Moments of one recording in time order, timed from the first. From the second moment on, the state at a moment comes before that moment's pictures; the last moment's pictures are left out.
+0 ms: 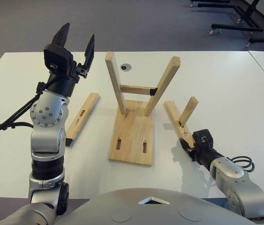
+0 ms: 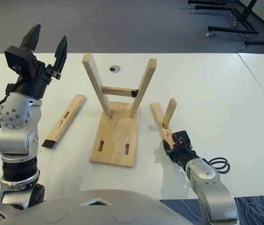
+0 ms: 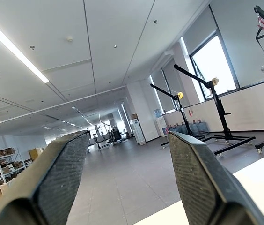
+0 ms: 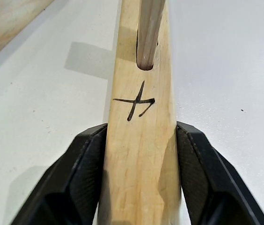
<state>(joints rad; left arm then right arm) -0.21 0.28 0.05 -0.50 -0.03 0.15 -0.23 0.48 -0.37 -0.05 -0.74 0.16 0.91 0.21</state>
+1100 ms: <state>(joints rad) -0.35 0.41 0.11 -0.50 -1.37 0.70 -0.66 0.00 -0.51 -0.22 -0.81 1.19 0.61 0.68</state>
